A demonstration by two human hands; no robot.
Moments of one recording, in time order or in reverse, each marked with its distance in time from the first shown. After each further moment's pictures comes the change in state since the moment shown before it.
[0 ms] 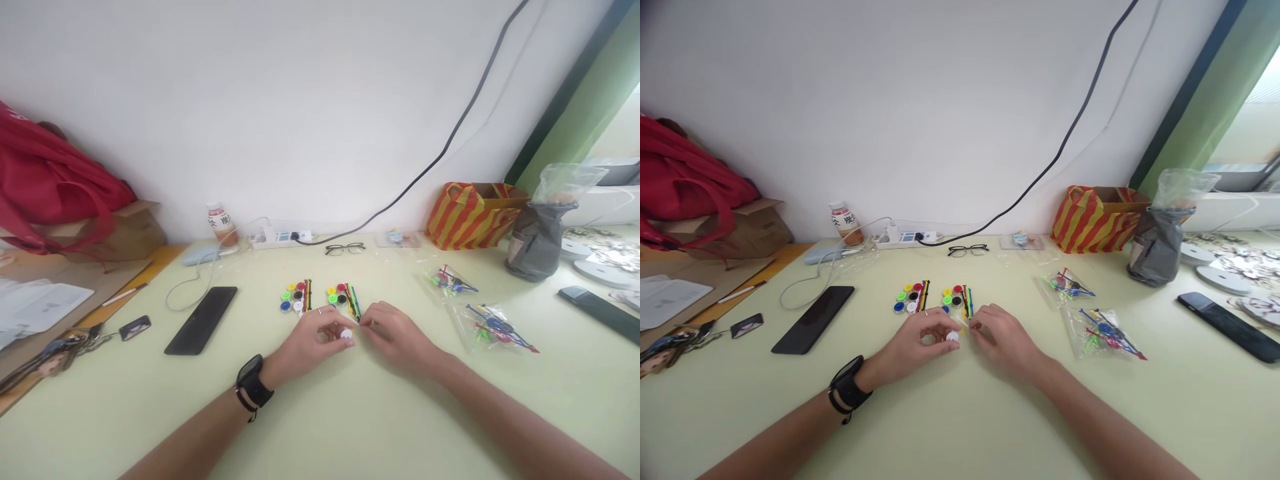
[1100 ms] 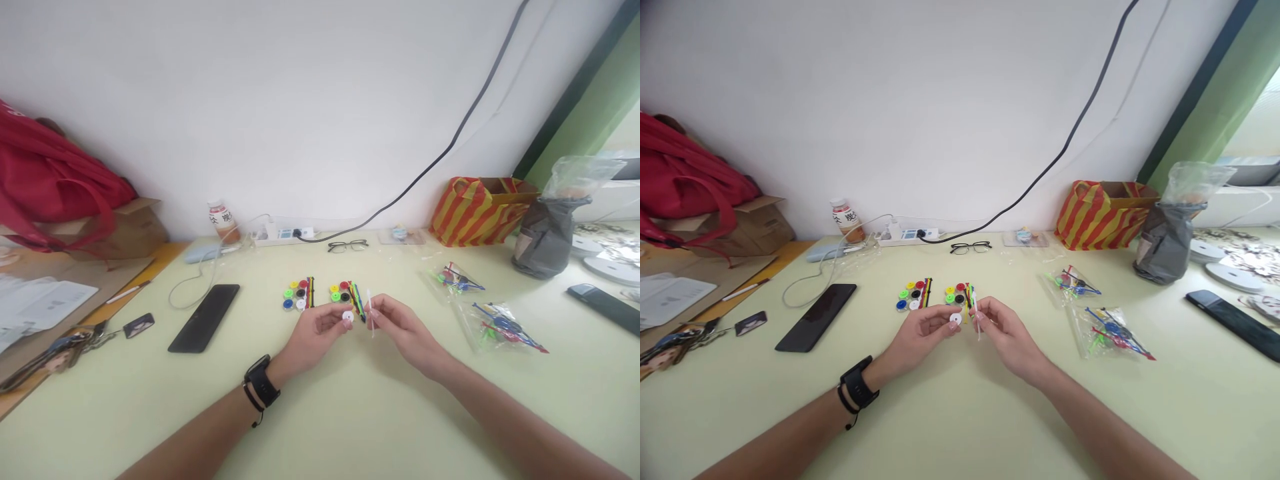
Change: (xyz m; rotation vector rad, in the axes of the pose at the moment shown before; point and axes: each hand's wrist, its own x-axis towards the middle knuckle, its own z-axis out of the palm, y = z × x) left_hand 0.006 -0.010 0.013 -0.385 0.173 -0.143; right_hand 0.003 -0.031 -0.006 0.555 0.107 0.251
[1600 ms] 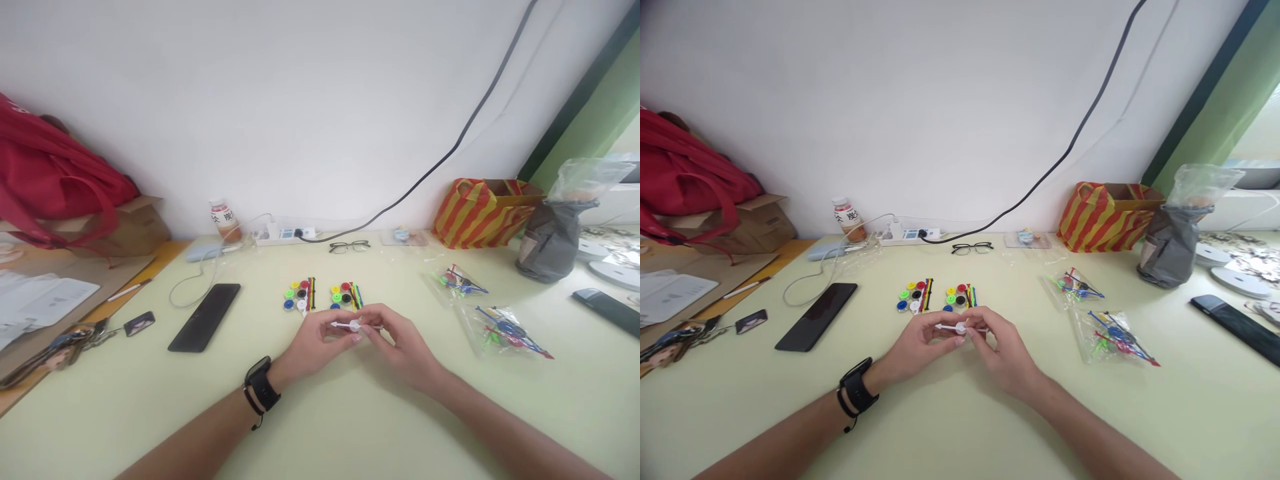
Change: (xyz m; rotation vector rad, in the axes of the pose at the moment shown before) left_hand -0.004 0.012 0.003 0.061 -0.133 0.091; right_hand -0.008 0.011 0.015 -0.093 0.004 -0.130
